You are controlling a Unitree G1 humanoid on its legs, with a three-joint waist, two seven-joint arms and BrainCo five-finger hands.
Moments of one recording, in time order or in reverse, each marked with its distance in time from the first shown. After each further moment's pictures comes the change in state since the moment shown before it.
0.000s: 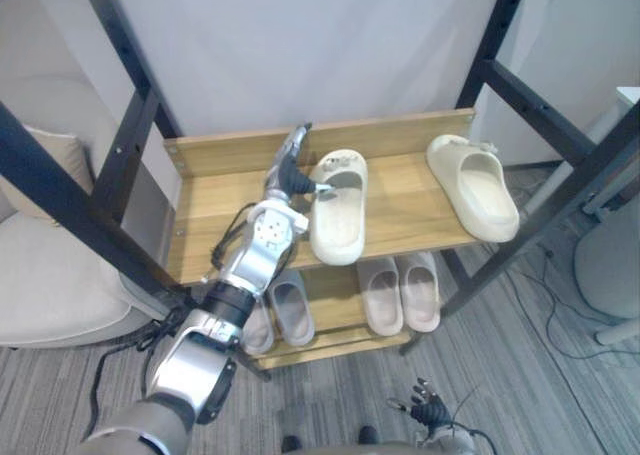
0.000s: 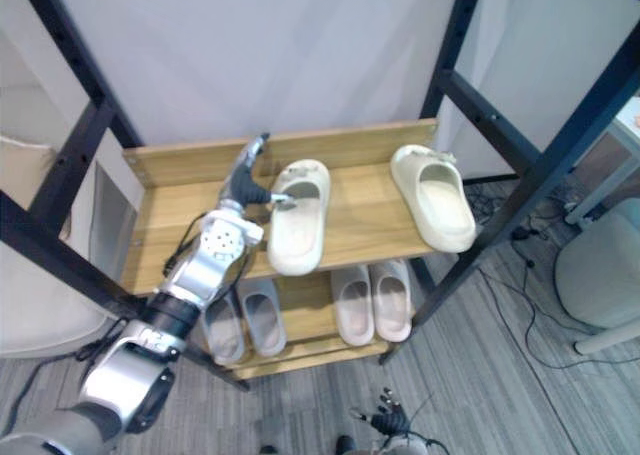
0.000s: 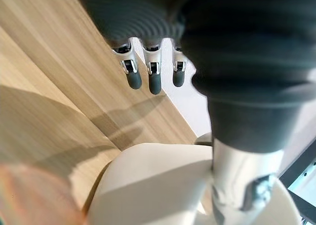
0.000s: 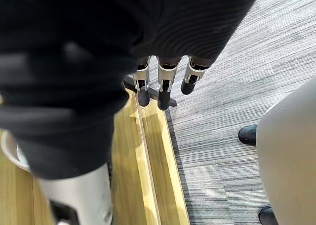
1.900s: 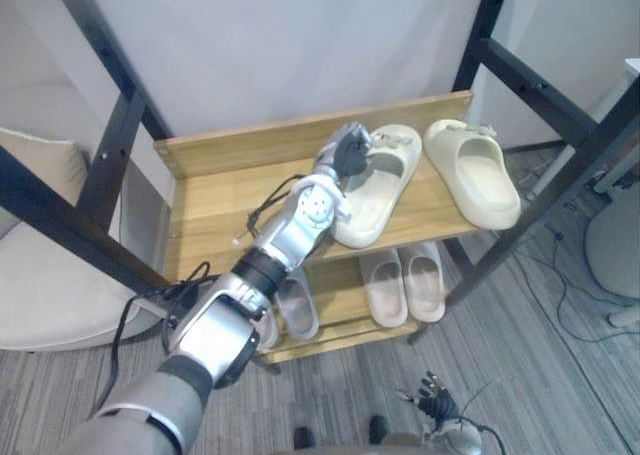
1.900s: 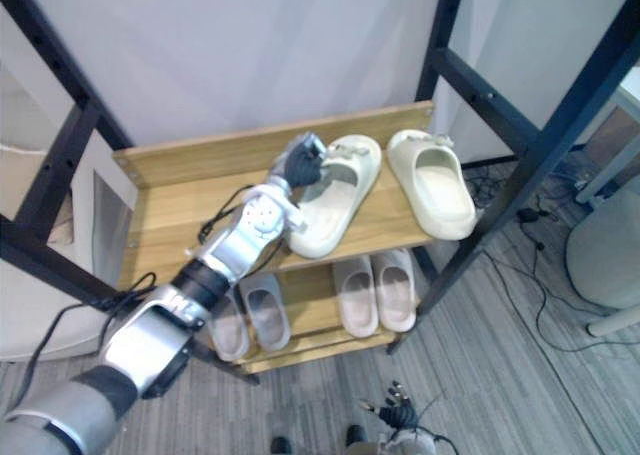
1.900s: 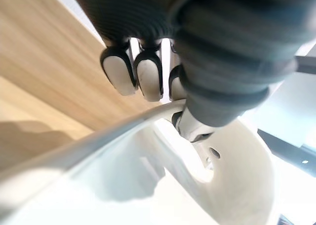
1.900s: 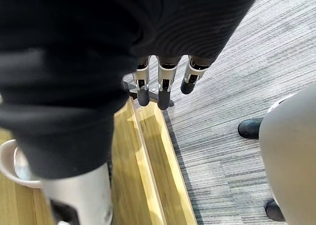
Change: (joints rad) left arm -0.240 -0.102 -0.176 0.171 -0.035 0.002 -0.076; right arm -0.013 -0.003 -0.074 -0.004 0.012 0.002 0.009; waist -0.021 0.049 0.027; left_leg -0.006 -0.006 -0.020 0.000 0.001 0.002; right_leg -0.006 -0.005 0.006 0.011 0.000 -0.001
